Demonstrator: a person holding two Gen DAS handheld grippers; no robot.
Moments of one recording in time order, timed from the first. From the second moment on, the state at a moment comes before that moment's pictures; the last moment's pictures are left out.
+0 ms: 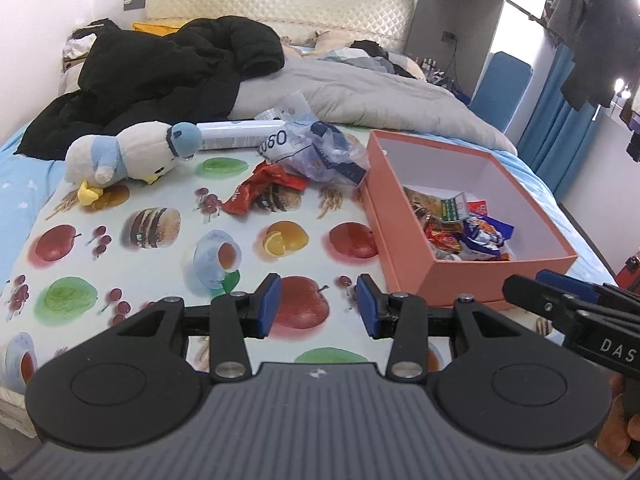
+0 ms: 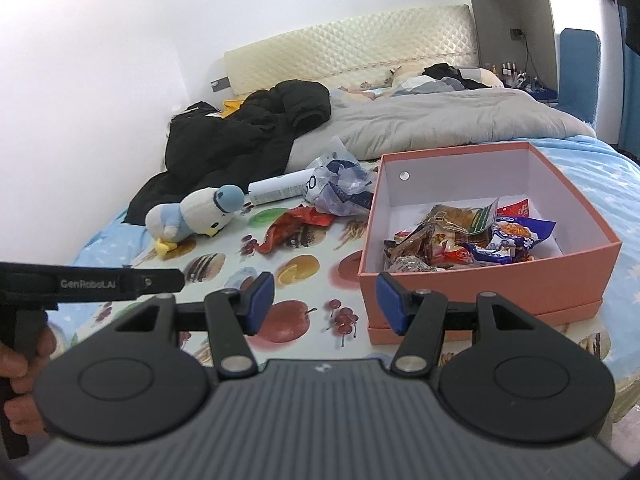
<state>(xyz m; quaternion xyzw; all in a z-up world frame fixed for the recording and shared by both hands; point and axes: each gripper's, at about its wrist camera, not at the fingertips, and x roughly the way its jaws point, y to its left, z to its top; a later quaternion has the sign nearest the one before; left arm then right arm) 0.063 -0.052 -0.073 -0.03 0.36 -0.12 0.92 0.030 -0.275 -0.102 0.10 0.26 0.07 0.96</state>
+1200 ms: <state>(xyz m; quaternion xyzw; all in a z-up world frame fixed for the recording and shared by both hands) 0.269 0.029 -0.170 -0.09 0.41 -0.10 0.90 0.207 -0.147 -0.185 -0.09 0.29 0.08 0.95</state>
